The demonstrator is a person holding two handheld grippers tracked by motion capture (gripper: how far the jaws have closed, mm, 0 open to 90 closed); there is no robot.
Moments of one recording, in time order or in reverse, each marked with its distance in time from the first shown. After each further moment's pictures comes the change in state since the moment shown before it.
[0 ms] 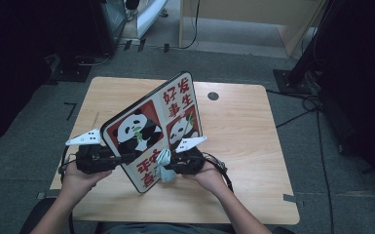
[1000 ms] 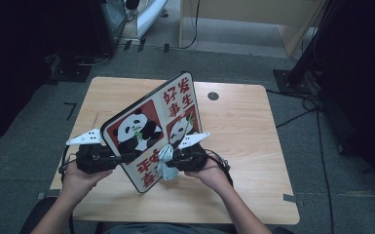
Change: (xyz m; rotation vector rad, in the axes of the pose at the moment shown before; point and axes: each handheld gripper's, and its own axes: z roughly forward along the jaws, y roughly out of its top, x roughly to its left) left arm 0.000 0.001 0.001 -0.002 0.008 -0.004; right arm -0.002 0.012 -0.016 0.005 0.001 0.018
